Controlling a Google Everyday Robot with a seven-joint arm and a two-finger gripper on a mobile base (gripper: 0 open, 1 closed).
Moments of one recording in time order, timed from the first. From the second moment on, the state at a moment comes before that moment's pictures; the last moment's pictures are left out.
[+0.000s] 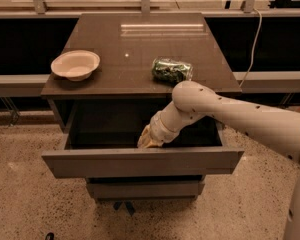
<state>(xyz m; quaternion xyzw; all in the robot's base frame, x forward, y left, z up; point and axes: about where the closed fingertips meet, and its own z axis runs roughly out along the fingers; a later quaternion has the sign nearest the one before) 0.573 0.007 0.624 -0.74 0.61 0.18 0.23</state>
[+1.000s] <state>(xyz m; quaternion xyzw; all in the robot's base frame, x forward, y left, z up) 0.541 0.021 0.649 -0.76 0.55 0.25 0.23</state>
